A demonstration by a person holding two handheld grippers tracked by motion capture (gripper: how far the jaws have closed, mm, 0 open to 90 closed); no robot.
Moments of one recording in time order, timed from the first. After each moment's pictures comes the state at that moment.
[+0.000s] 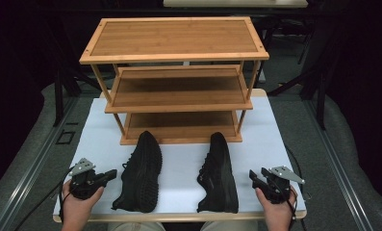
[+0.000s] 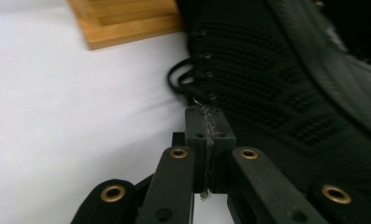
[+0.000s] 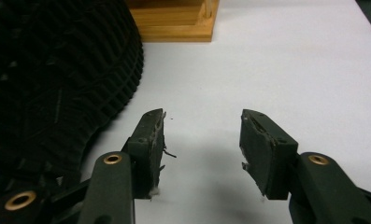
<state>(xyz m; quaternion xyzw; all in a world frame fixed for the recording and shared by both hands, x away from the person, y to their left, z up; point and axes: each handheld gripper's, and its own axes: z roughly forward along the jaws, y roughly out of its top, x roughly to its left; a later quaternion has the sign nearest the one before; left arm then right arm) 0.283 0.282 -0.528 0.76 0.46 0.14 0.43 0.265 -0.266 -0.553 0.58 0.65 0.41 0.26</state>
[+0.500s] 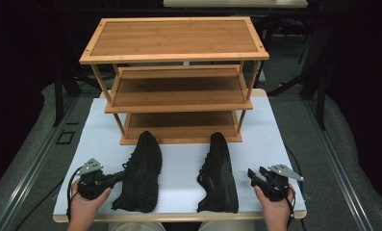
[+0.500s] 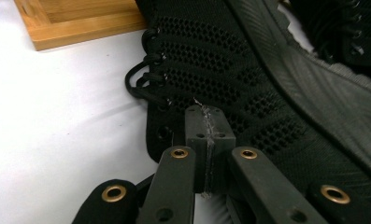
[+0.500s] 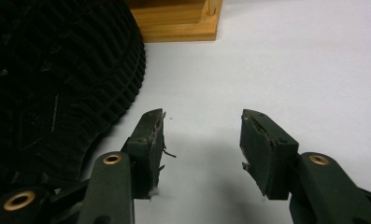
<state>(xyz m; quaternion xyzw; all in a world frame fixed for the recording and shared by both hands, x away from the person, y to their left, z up) 0.285 0.268 -0.533 0.77 0.45 0.11 0.45 0.271 -0.266 -0.555 0.59 0.65 0.42 0.24</state>
